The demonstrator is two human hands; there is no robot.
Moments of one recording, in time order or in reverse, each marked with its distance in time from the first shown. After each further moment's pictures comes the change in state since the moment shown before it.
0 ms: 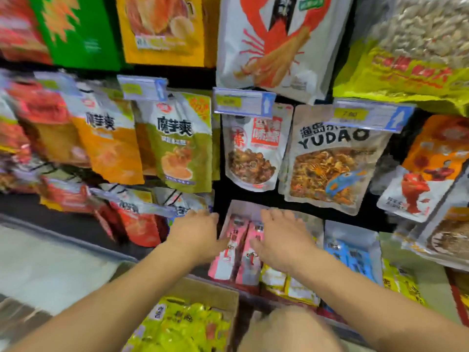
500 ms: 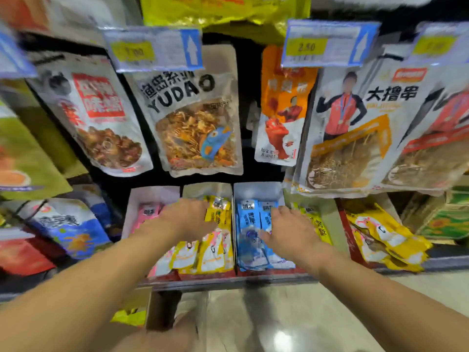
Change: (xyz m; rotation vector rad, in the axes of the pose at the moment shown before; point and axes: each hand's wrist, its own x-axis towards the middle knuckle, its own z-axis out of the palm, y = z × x) left_hand 0.087 0.214 0.032 -0.013 -0.241 0.329; right_hand -0.075 0.244 0.092 0.035 -0.107 0.392
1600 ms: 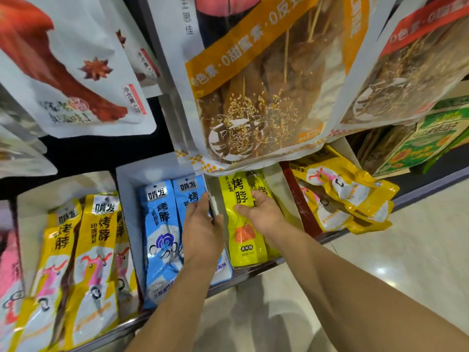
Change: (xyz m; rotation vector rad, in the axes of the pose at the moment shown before) left_hand 0.191 0.203 0.186 -0.800 0.293 -0.101; right_hand 0.127 0.155 0.172 1.407 -0.002 0.589
